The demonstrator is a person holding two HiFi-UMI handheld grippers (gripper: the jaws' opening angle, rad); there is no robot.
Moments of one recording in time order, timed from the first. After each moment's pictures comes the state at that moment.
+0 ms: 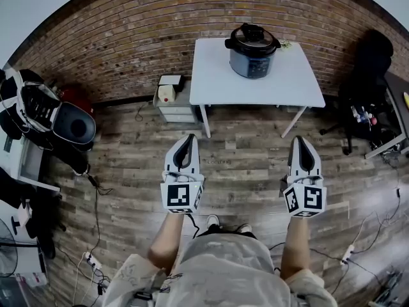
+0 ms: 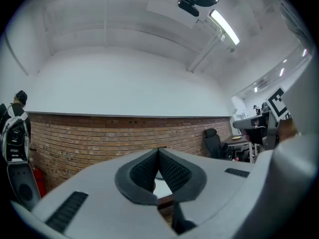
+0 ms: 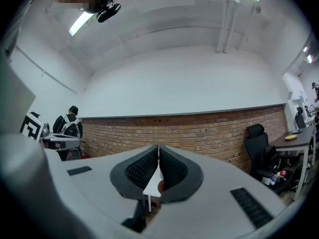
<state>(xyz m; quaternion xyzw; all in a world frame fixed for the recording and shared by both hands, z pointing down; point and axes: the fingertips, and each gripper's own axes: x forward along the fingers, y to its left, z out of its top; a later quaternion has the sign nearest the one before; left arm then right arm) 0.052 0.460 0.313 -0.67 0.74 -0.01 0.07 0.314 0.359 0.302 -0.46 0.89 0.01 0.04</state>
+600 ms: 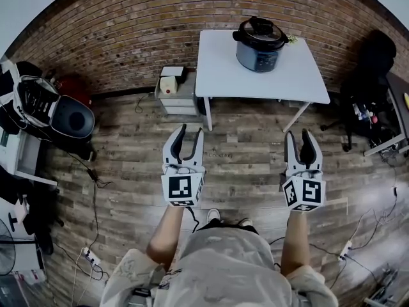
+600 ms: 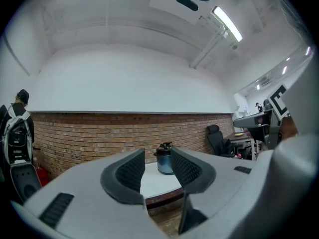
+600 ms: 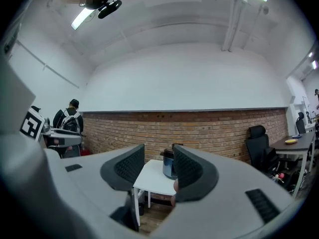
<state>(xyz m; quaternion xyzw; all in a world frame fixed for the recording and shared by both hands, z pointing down) 0.012 0.465 0.327 -0.66 0.75 -0.02 0.06 0.273 0.365 0.313 -0.46 0.89 0.02 0.02</state>
